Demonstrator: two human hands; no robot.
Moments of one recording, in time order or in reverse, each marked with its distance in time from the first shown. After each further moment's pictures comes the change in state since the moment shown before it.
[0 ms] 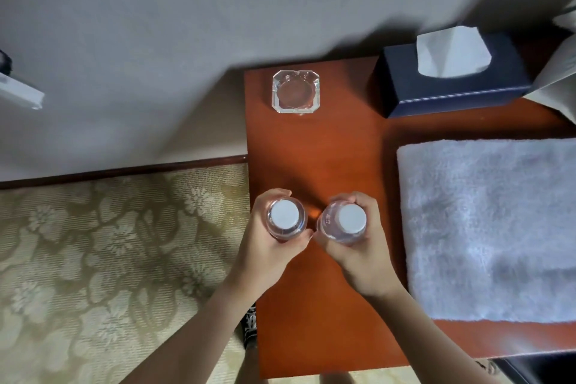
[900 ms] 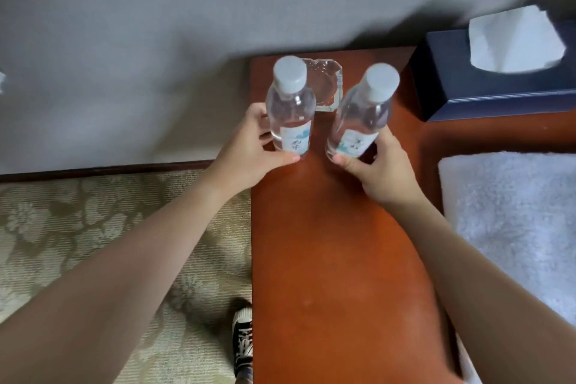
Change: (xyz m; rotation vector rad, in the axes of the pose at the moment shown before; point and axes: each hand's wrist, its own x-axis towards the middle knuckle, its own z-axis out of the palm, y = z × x) left_hand 0.172 -0.038 -0.034 0.137 -0.215 -0.028; right_hand 0.160 0.053 -0.004 -0.519 -0.058 -0.051
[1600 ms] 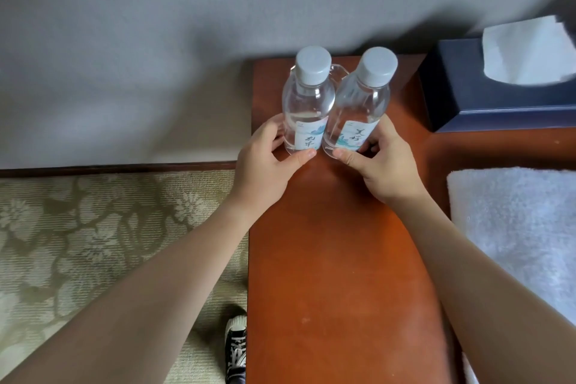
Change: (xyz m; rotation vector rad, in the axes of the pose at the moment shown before) left_hand -0.002 -0.004 0.036 0.038 0.292 0.133; right_hand 0.028 0.007 0.004 0.068 -0.022 -0.095
